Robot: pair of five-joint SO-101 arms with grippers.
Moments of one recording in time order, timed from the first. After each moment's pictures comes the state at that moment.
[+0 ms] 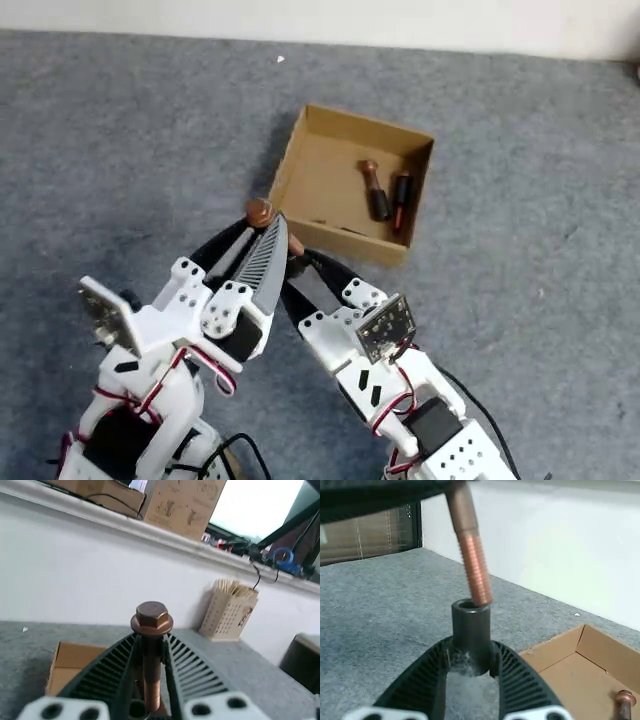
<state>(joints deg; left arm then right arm) 26.2 -101.8 71.1 32.9 24.1 -43.4 -96.7 96.0 9.6 6.3</state>
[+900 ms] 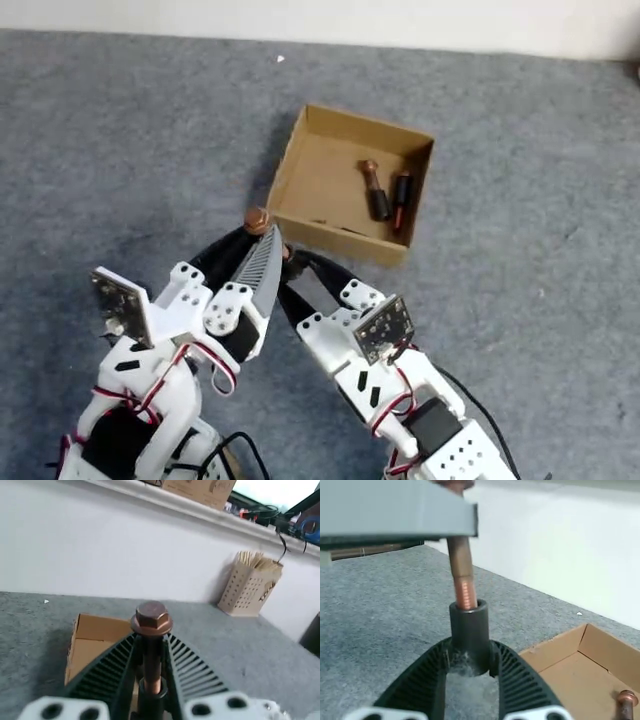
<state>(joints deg) 24.3 -101.8 71.3 40.6 23.1 -43.5 -96.7 96.0 9.6 6.5</state>
